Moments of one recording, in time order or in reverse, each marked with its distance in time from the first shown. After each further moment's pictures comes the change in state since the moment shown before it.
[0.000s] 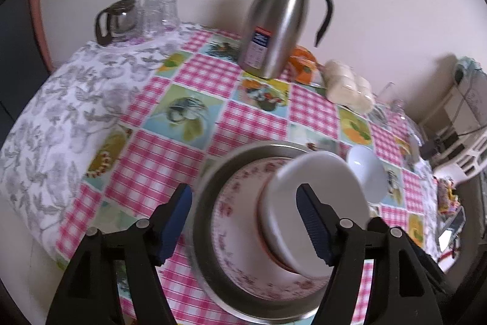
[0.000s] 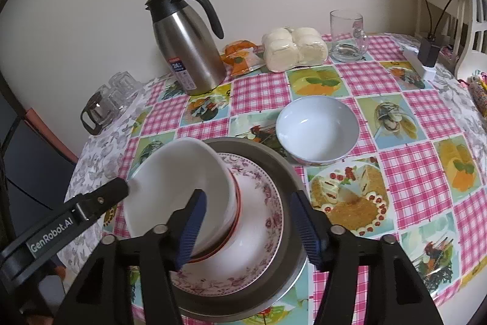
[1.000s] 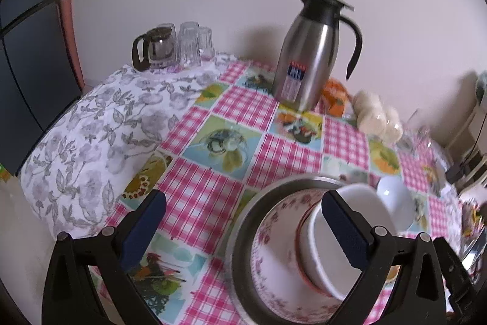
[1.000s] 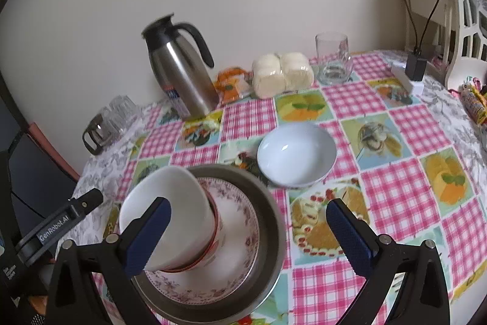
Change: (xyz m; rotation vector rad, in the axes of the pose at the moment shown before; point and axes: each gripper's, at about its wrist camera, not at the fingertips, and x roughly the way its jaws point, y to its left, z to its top) left arm -0.019 0.014 0.004 -0.037 -0.166 0.128; right arm -0.026 -0.024 0.004 0.014 -0.125 0.008
